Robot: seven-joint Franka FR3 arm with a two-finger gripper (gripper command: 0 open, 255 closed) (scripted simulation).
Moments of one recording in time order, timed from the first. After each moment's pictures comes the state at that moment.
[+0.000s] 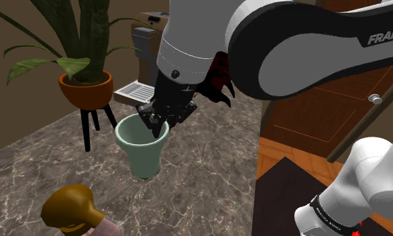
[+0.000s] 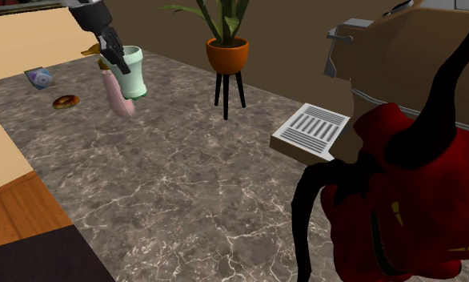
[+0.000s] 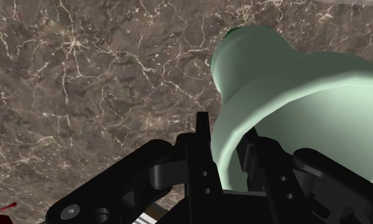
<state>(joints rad) 0.37 -0.09 0.50 -1.97 -0.08 2.11 0.98</state>
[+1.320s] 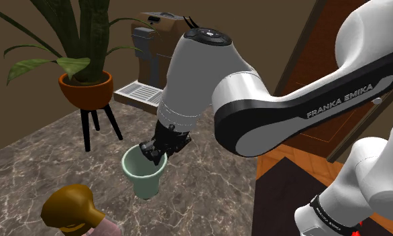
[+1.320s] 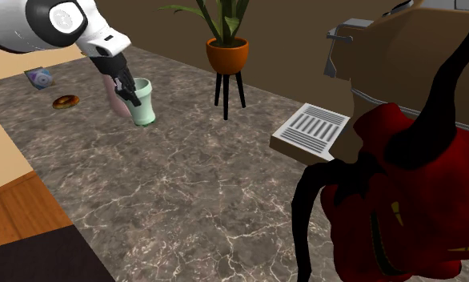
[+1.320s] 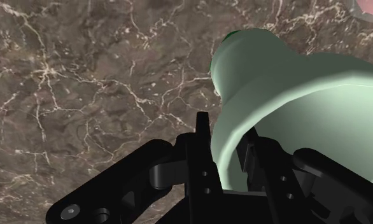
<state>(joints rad) 0.37 0.00 0.51 -2.15 -0.16 2.37 1.05</state>
